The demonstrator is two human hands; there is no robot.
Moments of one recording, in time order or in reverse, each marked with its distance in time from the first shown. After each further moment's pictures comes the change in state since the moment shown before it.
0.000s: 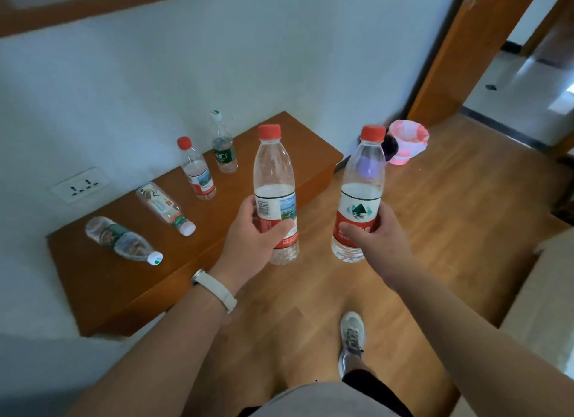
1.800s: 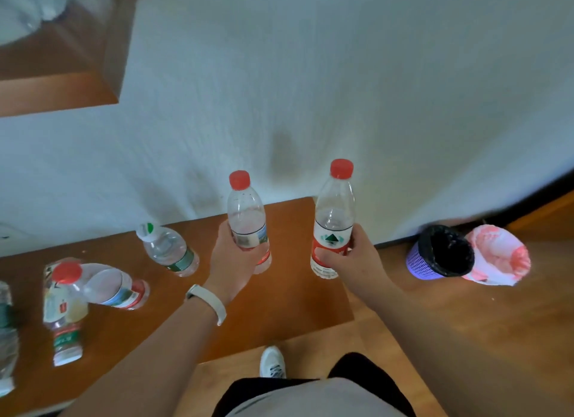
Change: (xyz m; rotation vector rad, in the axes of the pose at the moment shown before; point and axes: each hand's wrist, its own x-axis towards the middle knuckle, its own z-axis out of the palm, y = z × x) left_hand 0.448 -0.023 0.060 0.016 0.621 -0.287; right_hand 0.534 -0.042 0.062 -0.277 -0.555 -0.073
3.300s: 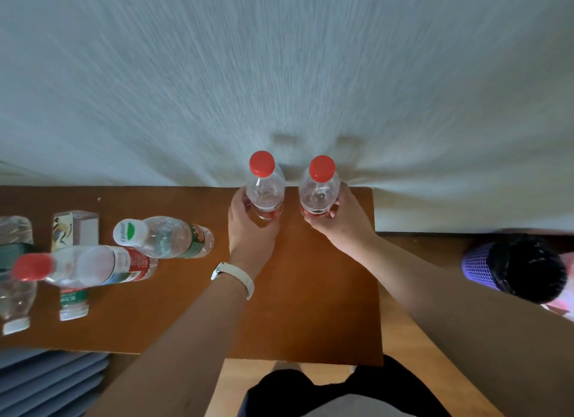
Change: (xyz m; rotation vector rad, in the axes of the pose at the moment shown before) left_hand 0.101 -0.076 0.040 0.040 0.356 -0.217; right_hand 0.198 0.043 0.106 -0.218 -0.362 -0.177
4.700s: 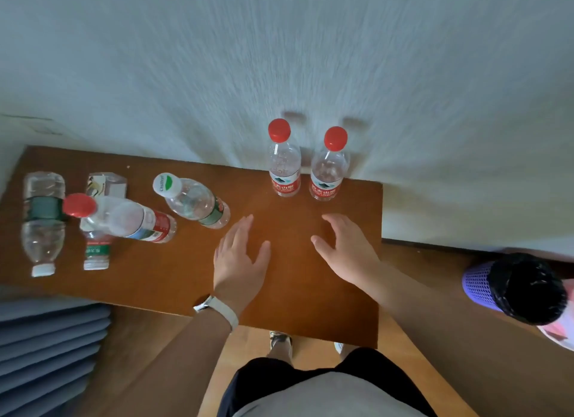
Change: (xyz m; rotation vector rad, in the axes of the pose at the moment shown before) left_hand -0.091 -0.022 -0.059 0.399 -0.048 -0.010; right_hand -0.073 0.002 0.011 -0.498 -0.203 -0.058
